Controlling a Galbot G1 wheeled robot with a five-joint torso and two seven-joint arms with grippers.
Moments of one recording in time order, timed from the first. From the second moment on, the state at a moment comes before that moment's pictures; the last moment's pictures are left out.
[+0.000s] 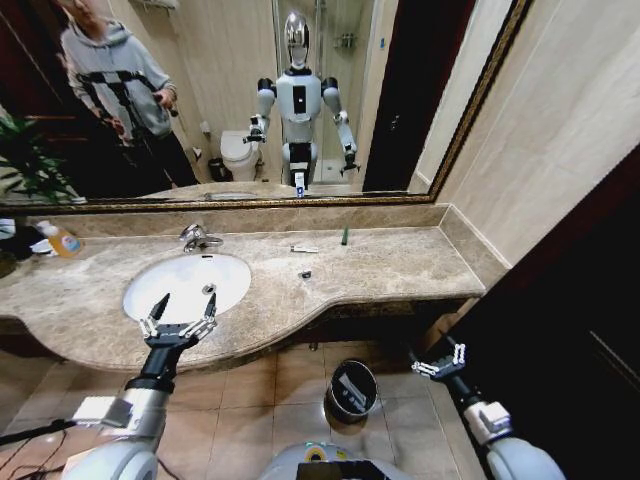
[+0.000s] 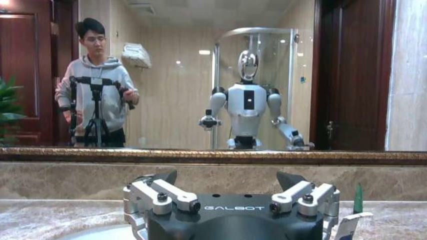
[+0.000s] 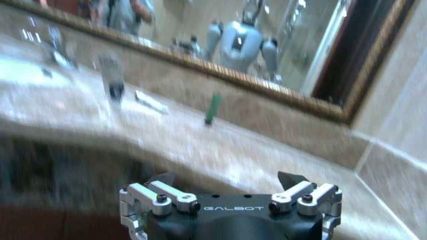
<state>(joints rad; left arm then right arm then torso) 1.84 -1.36 -0.82 -2.47 -0.37 0.04 0.05 -1.85 1.19 0.81 2.11 0.12 0.22 -0.22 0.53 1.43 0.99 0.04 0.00</state>
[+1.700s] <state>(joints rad) 1.84 -1.36 -0.82 -2.47 -0.37 0.04 0.05 -0.71 1.10 -0.12 1.59 0.31 -0.08 -0.28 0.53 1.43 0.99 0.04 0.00</state>
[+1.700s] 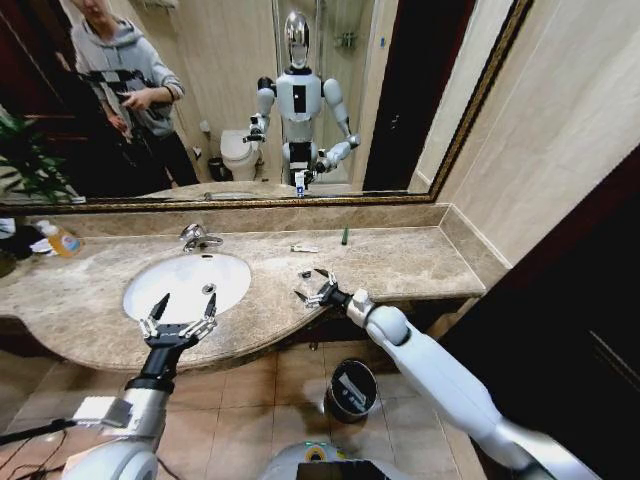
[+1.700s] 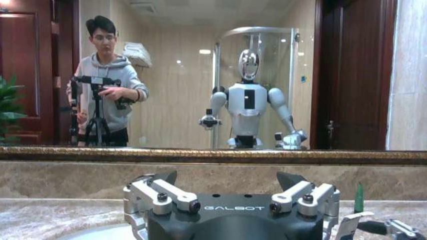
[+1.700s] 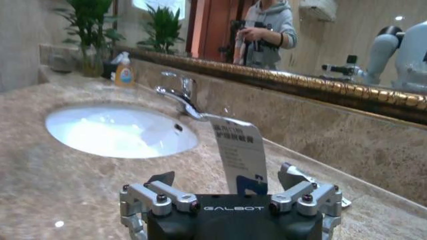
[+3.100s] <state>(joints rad) 1.84 -1.36 -0.82 -2.47 -0.37 0.04 0.05 -0.66 1.17 -0.16 1.45 0.32 -0.07 -0.27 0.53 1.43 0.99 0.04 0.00</state>
